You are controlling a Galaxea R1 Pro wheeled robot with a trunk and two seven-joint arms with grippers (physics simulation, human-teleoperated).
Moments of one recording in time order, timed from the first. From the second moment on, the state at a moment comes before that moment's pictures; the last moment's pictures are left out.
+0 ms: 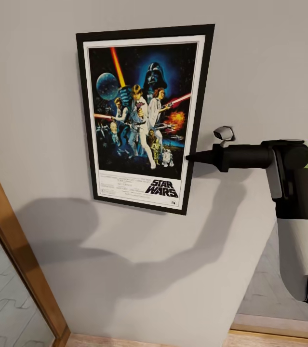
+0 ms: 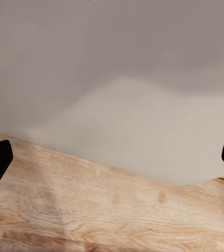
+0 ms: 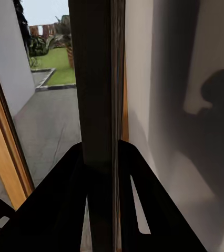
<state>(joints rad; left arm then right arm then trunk) -0.29 0.25 -0.05 -0.03 0.66 -0.42 -0.79 -1.14 -0.21 0.02 -1.39 -0.13 0.97 1.49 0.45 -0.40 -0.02</state>
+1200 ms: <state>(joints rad) -0.29 0.25 -0.05 -0.03 0.66 -0.42 -0.79 -1.17 -0.21 0.02 -1.39 -0.13 0.97 1.49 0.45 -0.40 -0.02</state>
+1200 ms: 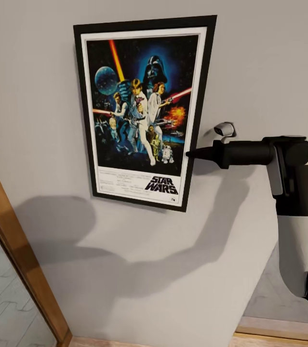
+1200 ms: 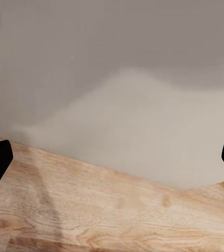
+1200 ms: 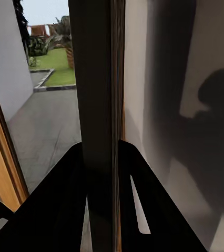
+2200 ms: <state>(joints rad) -0.29 0.25 -0.05 -0.03 0.66 -0.42 -0.79 -1.17 -0.21 0.02 -1.39 -0.13 0.97 1.49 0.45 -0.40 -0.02</state>
